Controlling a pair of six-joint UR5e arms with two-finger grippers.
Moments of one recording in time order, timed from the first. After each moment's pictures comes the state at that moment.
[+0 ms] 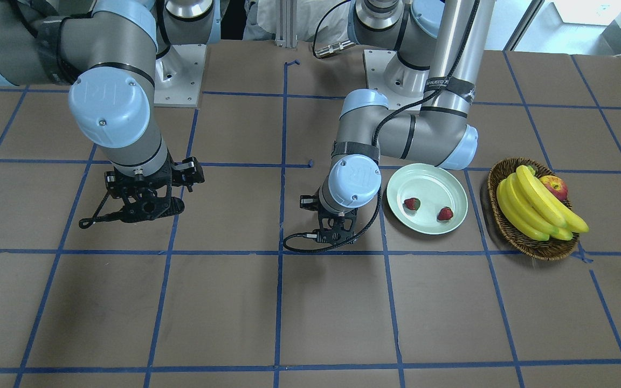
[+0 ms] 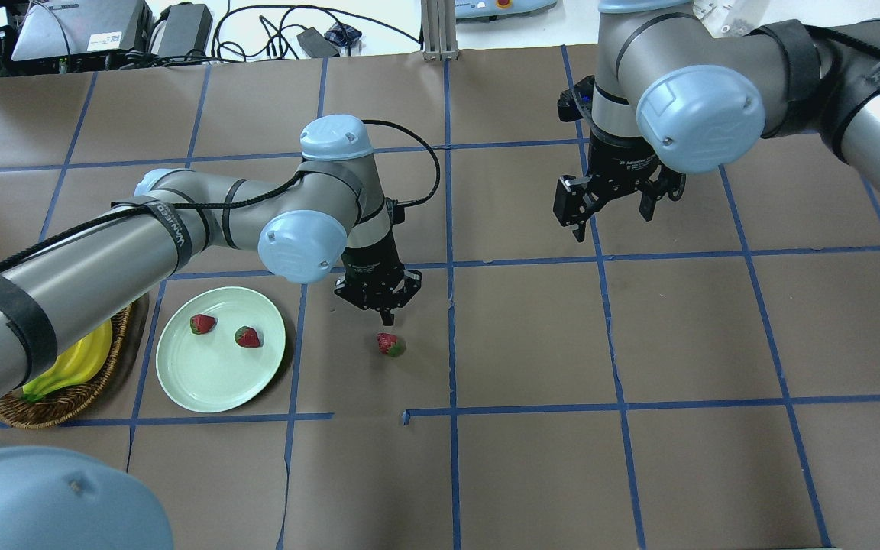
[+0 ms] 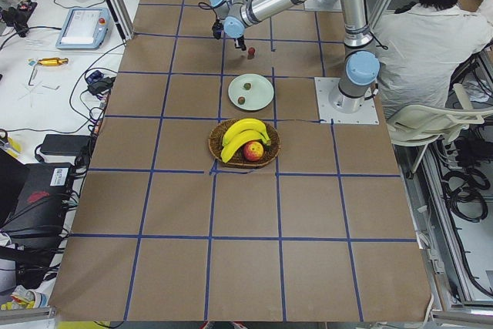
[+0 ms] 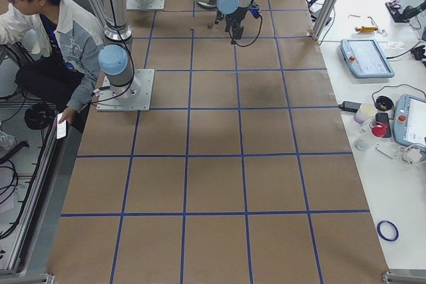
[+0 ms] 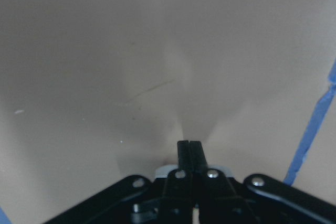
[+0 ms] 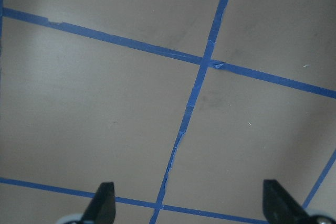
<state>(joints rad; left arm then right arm) -1.80 -2.01 -1.78 -1.24 1.44 -0.20 1.66 -1.33 1.62 -1.66 -1.66 -0.16</state>
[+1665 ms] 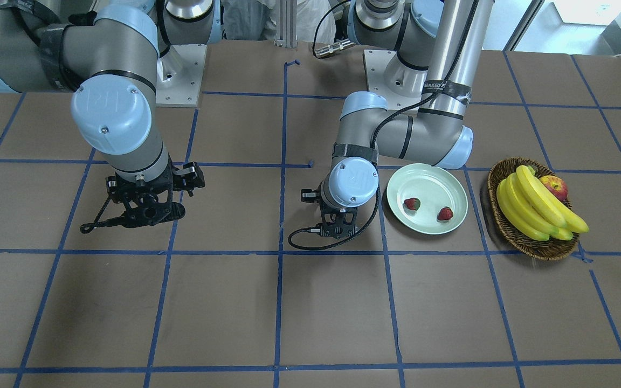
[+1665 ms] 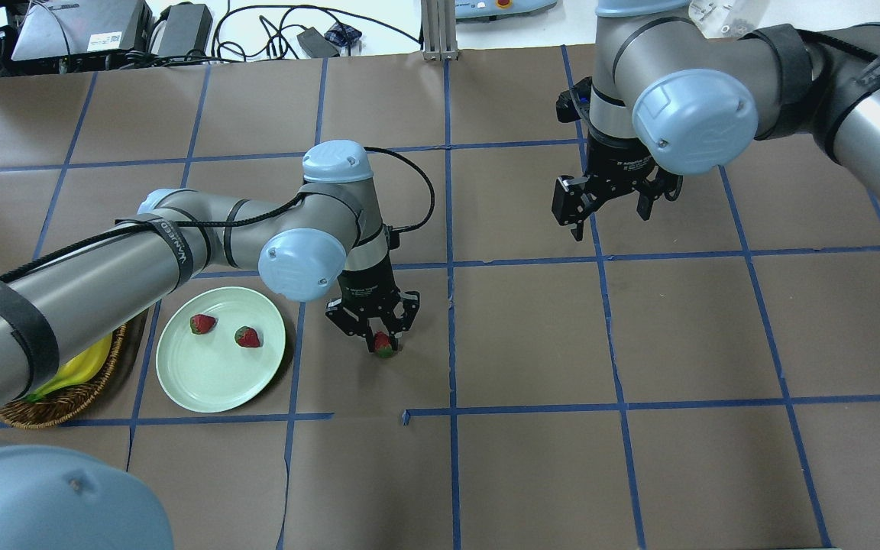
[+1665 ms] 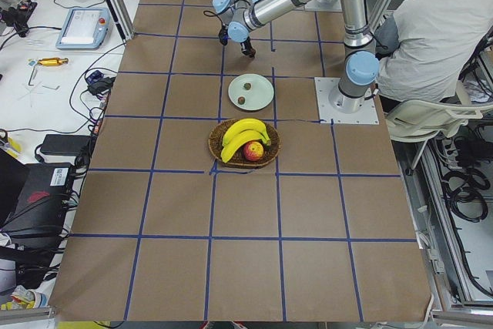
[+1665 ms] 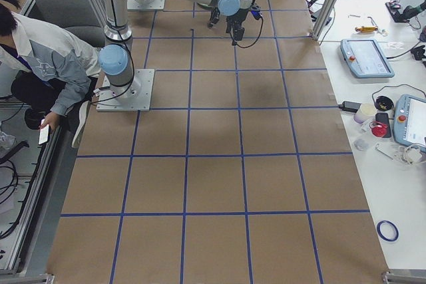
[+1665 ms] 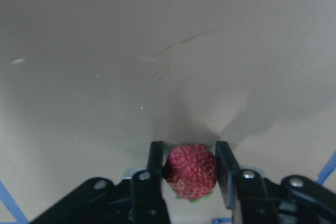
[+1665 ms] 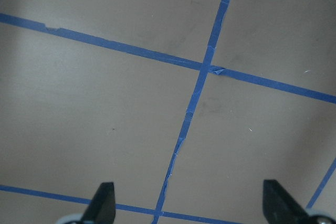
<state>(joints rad) -1.80 -2.02 -1.84 -1.26 1.44 -0.24 1.66 -1.32 1.62 -1.68 -1.66 -0.16</state>
